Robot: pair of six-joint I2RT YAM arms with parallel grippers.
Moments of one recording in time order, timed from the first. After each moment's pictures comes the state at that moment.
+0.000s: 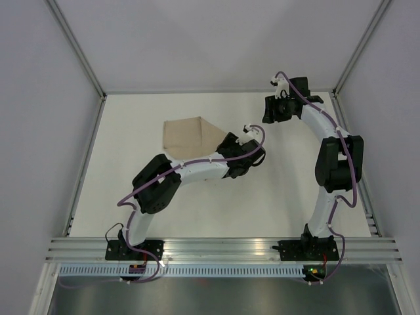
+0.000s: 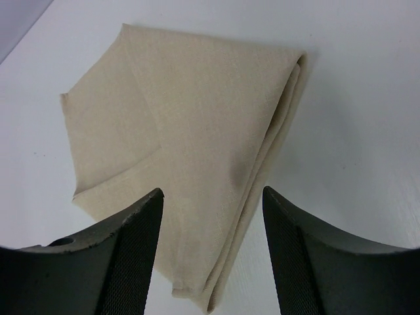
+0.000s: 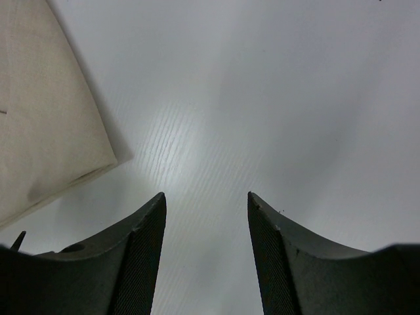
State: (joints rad) left arm -1.01 2.07 1.53 -0.37 -0.87 -0.14; right arm 0.08 1.98 1.66 -0.54 -0.37 -0.10
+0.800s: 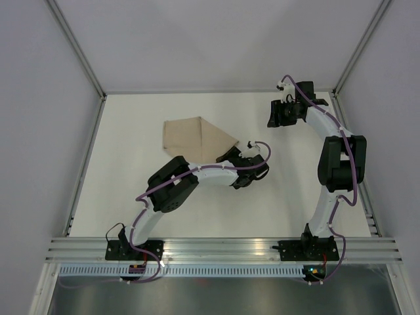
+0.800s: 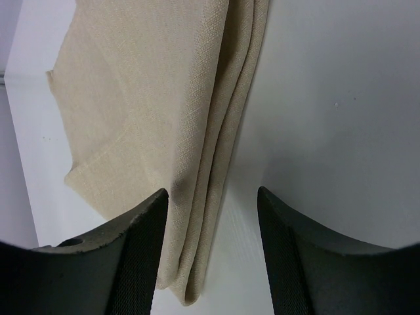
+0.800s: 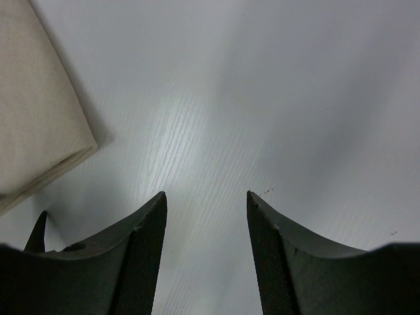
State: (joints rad) left arm -1.06 2.22 1.56 -0.48 -0.94 -0.16; right arm 0.02 1.98 1.60 -0.55 -0.40 -0.10
